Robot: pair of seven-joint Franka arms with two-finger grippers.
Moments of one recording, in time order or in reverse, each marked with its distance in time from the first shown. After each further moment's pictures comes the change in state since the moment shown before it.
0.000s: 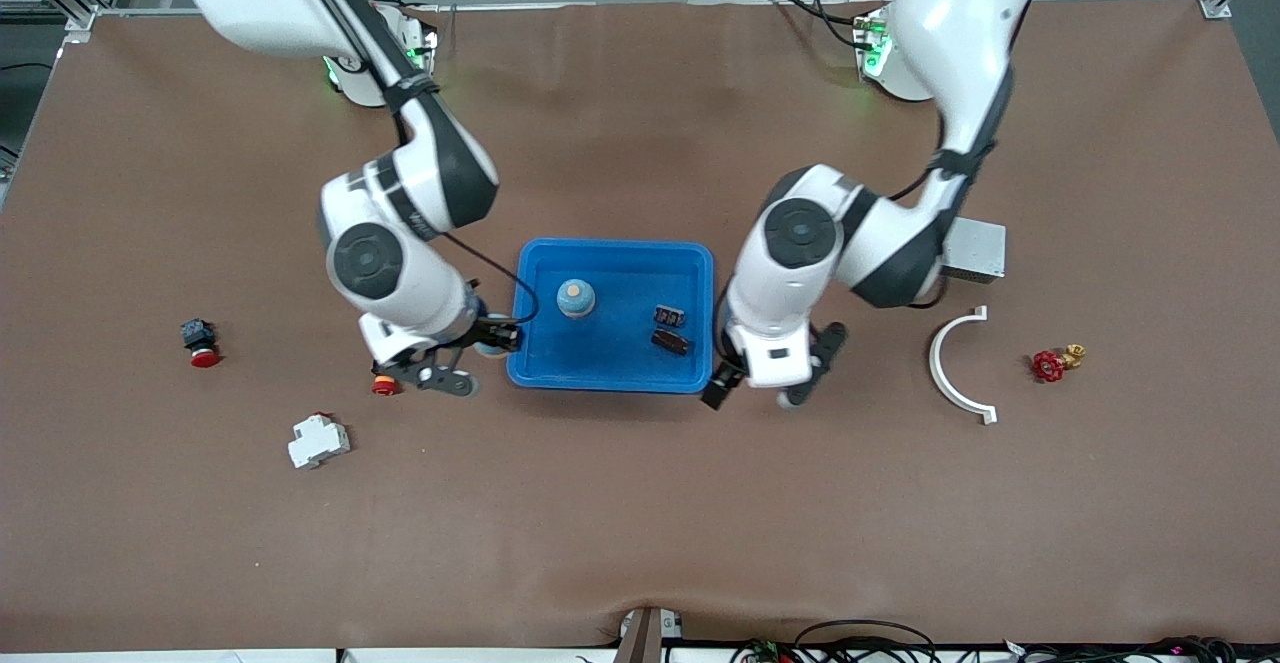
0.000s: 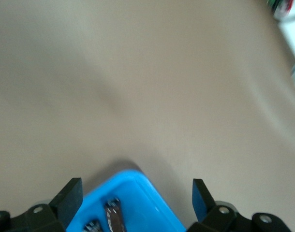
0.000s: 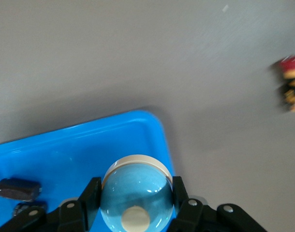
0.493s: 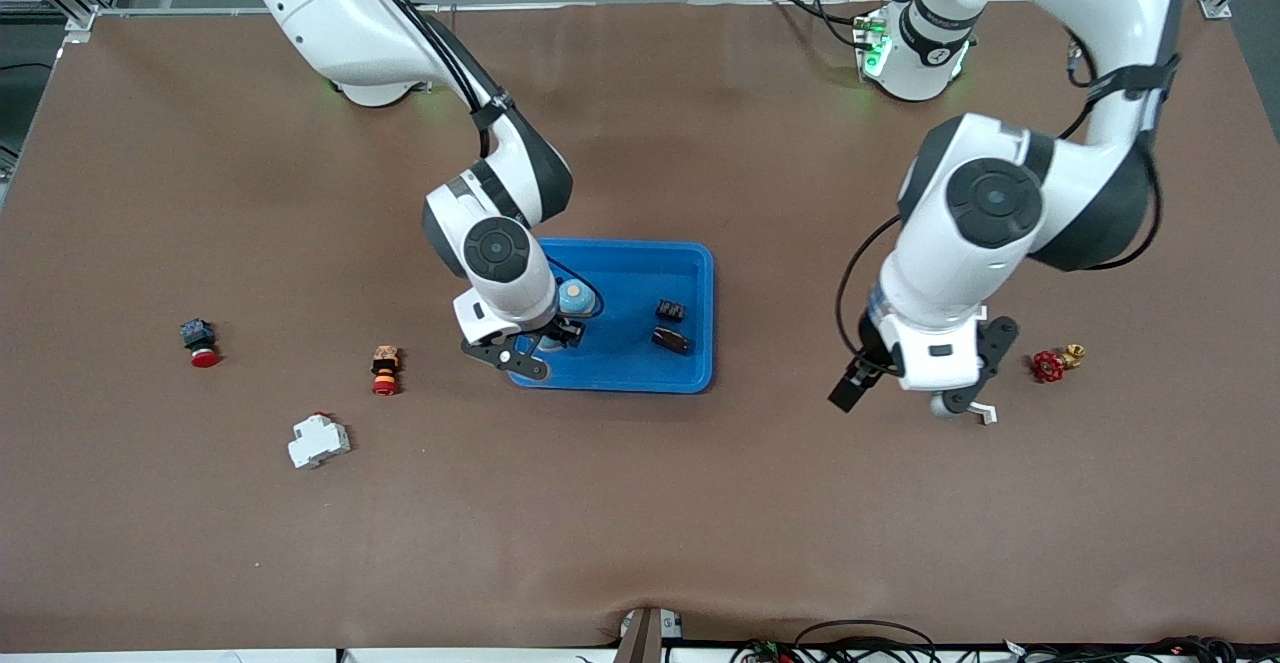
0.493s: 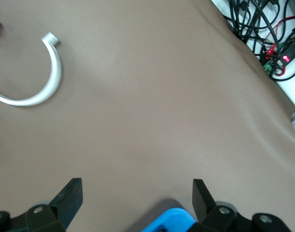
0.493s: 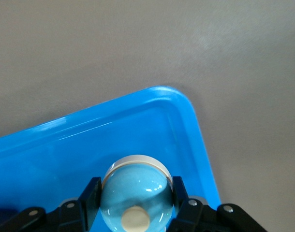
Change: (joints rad) left arm 0.147 -0.166 0.000 -0.002 0.000 -0.231 0.264; right arm 0.101 0.136 -0.007 0.009 -0.112 0.103 0.210
